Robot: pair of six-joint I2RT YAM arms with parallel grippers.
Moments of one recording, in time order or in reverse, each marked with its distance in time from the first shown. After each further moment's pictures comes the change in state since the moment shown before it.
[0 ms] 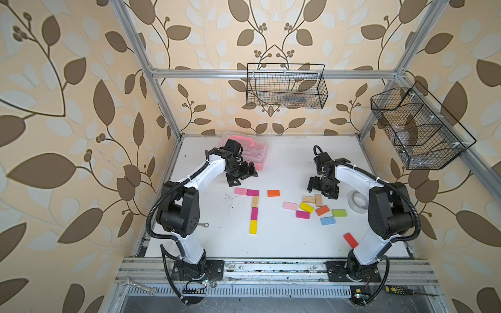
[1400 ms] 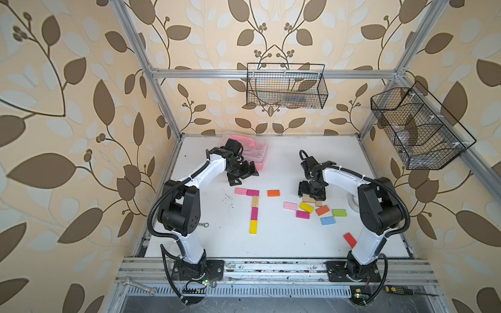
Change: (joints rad) left arm 0.000 0.008 0.008 0.011 0.010 -0.002; right arm 0.128 0.084 0.018 0.053 -0.040 -0.021
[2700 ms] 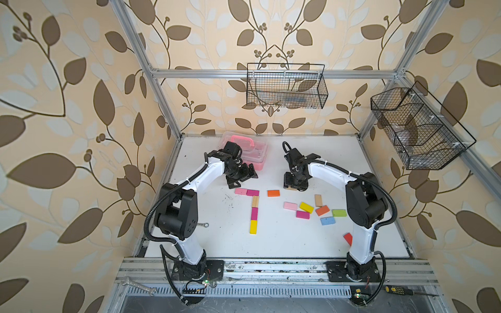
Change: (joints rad) left arm 0.000 -0.054 -0.072 0.026 -0.002 -0.014; right arm 0.135 0.143 0.267 0.017 -0.057 0.008
